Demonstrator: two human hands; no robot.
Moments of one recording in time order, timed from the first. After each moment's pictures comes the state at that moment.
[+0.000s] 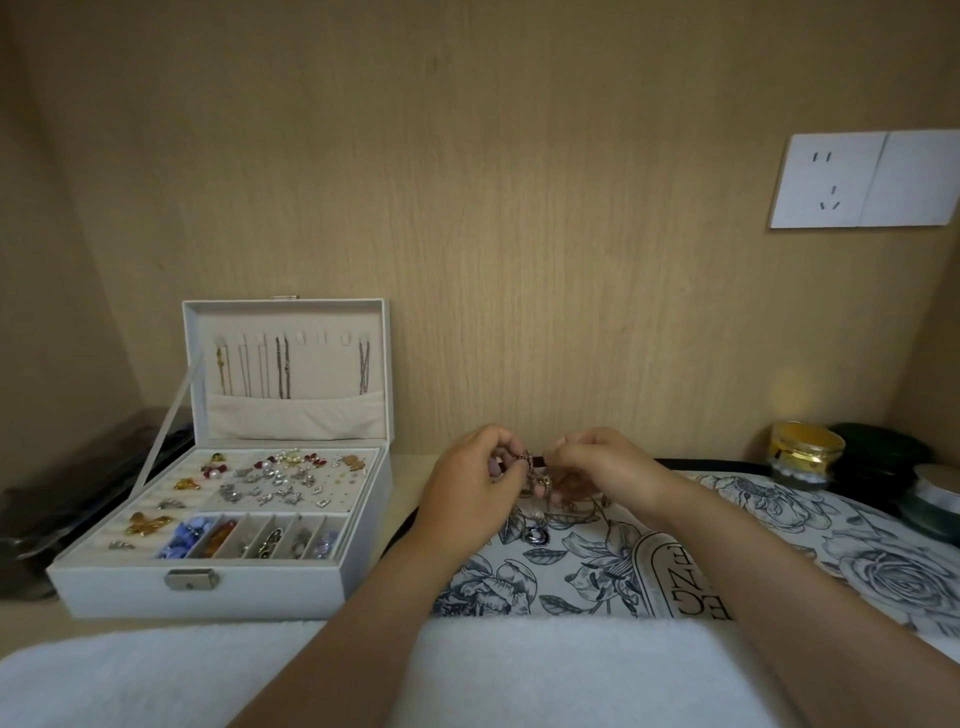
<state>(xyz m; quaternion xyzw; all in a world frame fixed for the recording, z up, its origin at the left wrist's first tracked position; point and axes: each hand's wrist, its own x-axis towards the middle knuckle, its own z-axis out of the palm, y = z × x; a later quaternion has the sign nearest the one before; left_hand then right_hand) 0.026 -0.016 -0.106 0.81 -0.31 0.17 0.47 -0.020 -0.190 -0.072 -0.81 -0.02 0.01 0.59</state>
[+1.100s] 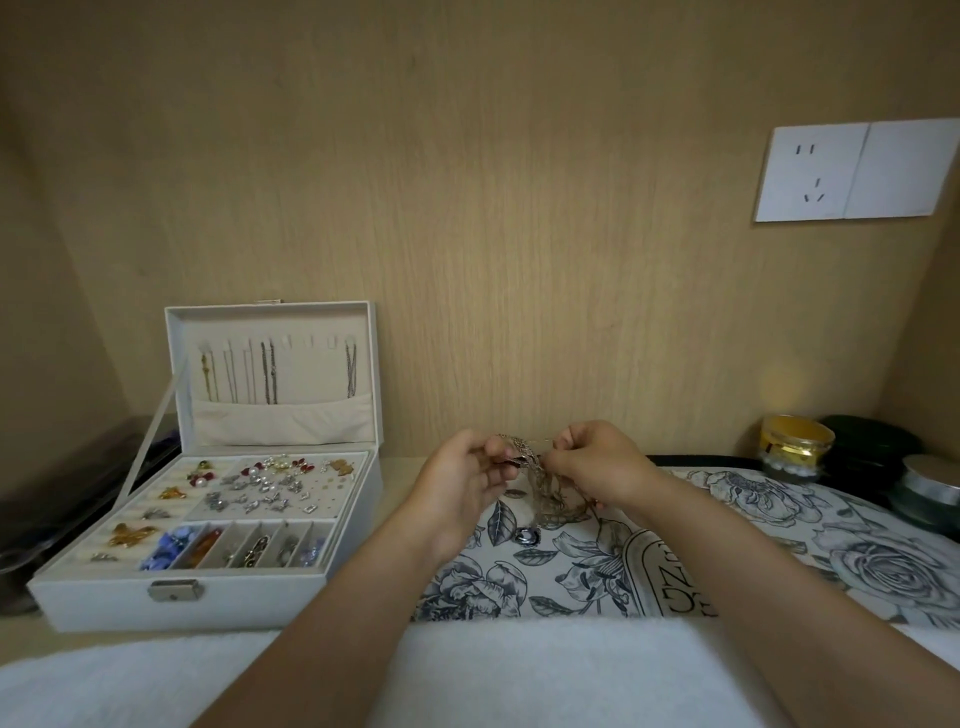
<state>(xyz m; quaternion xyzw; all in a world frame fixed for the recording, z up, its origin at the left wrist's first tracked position) 0.024 -0.021 -0.087 0.59 -0.11 -0.20 0.78 -0.014 -0.189 -0.074 -0.84 0.09 -0.09 0.52</state>
